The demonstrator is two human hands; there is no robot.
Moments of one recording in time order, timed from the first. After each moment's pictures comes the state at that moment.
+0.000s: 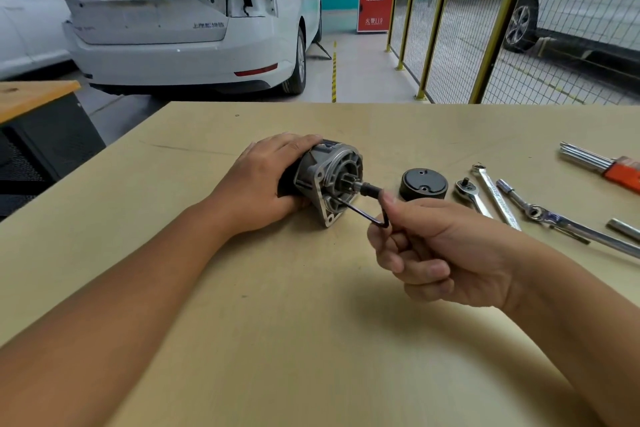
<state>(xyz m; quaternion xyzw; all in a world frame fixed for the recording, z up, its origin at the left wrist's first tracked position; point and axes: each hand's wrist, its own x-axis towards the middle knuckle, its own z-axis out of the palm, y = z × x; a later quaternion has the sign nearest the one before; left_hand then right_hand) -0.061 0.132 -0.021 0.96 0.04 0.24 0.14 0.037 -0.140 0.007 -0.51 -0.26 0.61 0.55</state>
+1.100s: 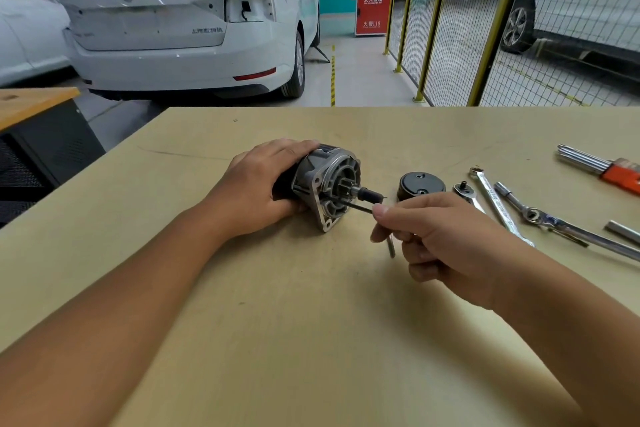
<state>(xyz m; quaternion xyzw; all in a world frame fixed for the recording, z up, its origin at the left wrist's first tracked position) -0.059 0.138 -0.019 0.96 0.04 0.23 0.14 0.033 -0.135 0.005 -0.69 -0.23 0.38 0.57</state>
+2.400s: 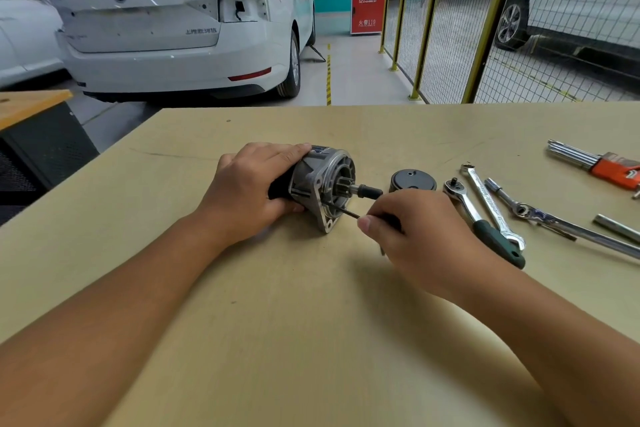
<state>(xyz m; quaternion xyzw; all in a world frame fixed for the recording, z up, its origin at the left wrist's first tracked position) -0.062 0.127 -0.026 0.95 0.04 0.31 0.06 0.024 -0.130 0.004 -0.85 -0.43 0.06 0.31</state>
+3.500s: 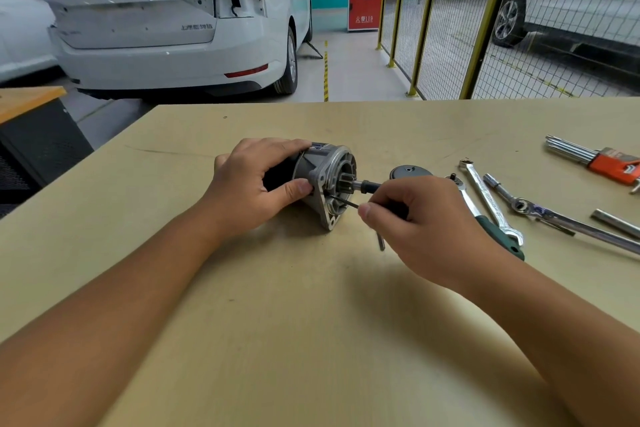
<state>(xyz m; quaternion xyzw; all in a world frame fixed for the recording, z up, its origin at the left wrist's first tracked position) -0.065 0.116 -0.017 0.93 0.07 0.29 0.22 0.032 -0.132 -0.005 -0.79 -0.44 0.02 0.42</state>
